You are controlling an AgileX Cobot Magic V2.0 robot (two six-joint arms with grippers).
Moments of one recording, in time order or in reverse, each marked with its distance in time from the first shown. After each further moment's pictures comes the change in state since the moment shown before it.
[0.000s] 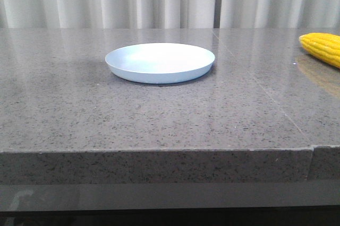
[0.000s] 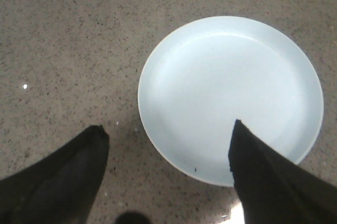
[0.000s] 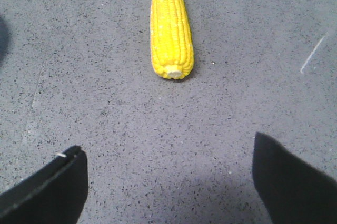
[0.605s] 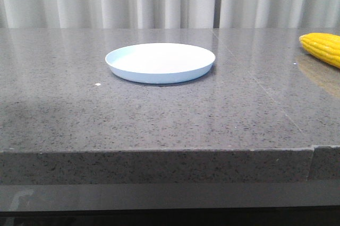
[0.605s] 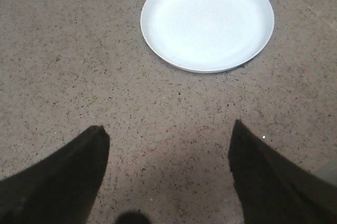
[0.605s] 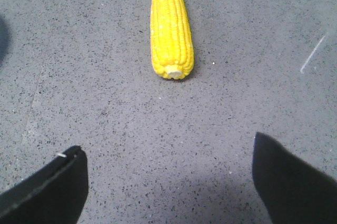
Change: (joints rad) left arm -0.085 -0.662 0.568 0.132 -0.053 -0.173; right arm 0.000 0.000 0.000 0.000 0.000 0.000
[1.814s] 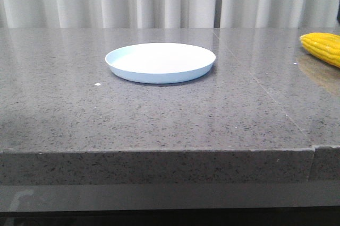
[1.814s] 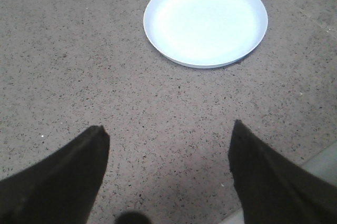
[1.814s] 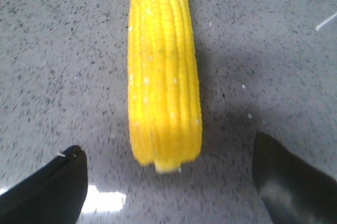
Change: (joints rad) left arm 0.000 -0.102 0.055 0.000 -0.002 0.000; right arm 0.000 0.805 -0.560 -0.058 0.141 -0.002
